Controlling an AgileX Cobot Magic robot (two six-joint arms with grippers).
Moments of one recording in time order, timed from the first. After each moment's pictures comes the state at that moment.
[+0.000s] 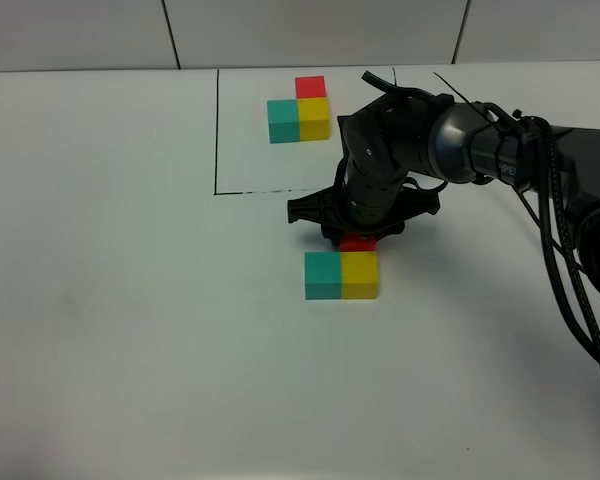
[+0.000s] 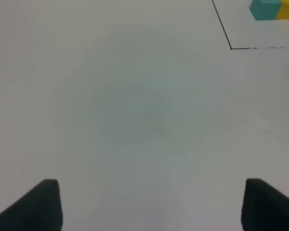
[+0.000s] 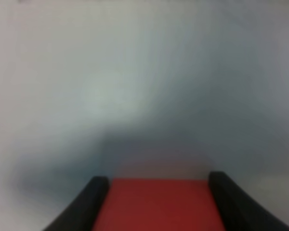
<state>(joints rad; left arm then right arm) -0.04 0.00 -0.50 0.02 1.04 -0.03 0.57 2.25 -1.60 -0.09 0.75 0.59</state>
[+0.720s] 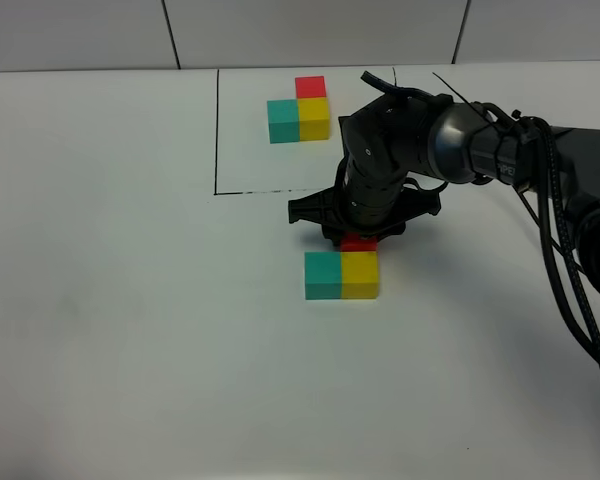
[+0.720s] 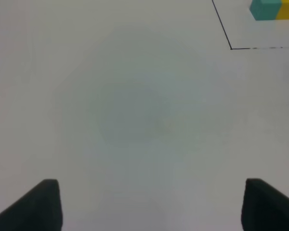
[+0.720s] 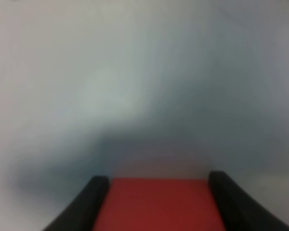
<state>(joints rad) -0.04 0.00 -0.50 0.02 1.04 -0.03 0.58 2.25 -1.60 -0.09 0.76 0.60</state>
